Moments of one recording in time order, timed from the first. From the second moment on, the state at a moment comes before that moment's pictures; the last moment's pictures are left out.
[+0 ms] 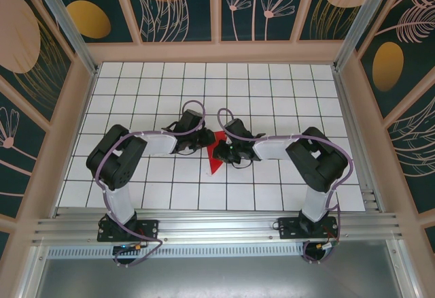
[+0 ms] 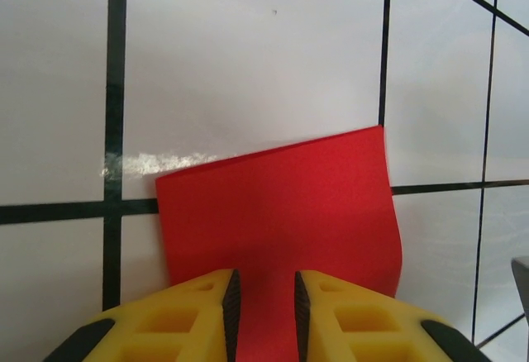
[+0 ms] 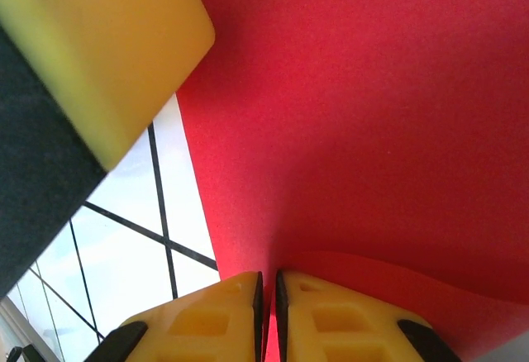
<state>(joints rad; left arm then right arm) -0.59 1.85 0.91 0.08 0.24 -0.84 0.76 1.81 0.88 -0.02 -0.33 0.93</state>
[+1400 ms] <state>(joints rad) -0.58 1.65 0.70 0.19 0.43 -0.88 0.77 1.81 0.86 0.02 -0.33 0.90</state>
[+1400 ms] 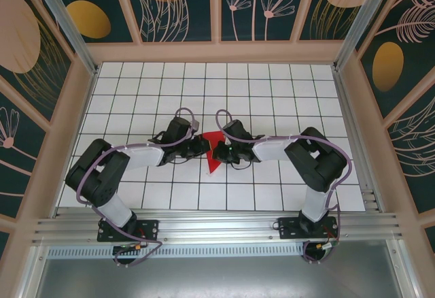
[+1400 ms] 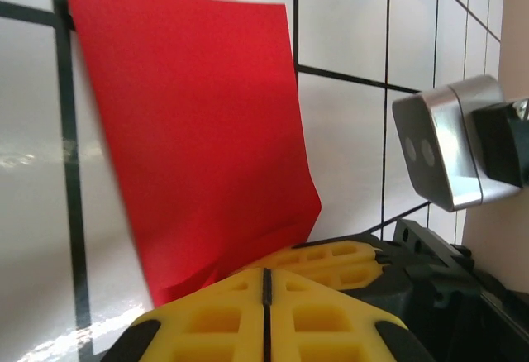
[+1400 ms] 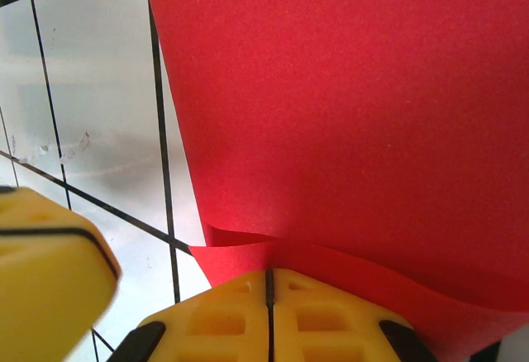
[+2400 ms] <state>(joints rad) -0.60 1.73 0.71 0.12 0.38 -0.86 0.77 1.81 0.86 0.04 -0.33 0.90</state>
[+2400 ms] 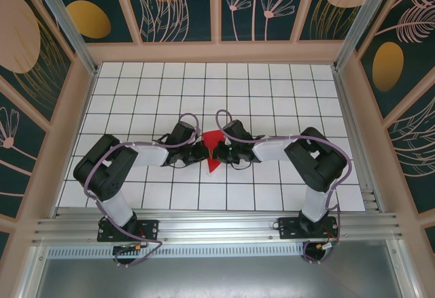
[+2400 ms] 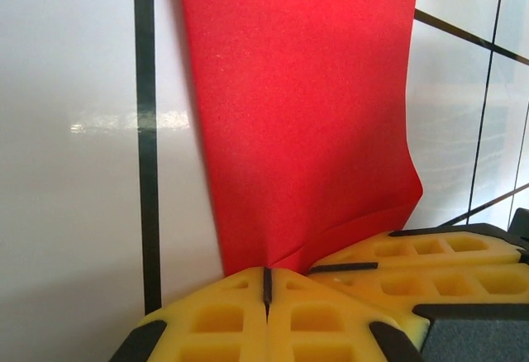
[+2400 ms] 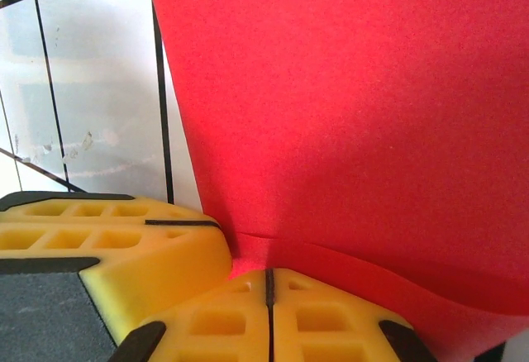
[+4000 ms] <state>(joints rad) -0.62 1.72 0.72 0.10 0.33 -0.84 0.83 1.76 0.77 0.06 -0.47 0.85</state>
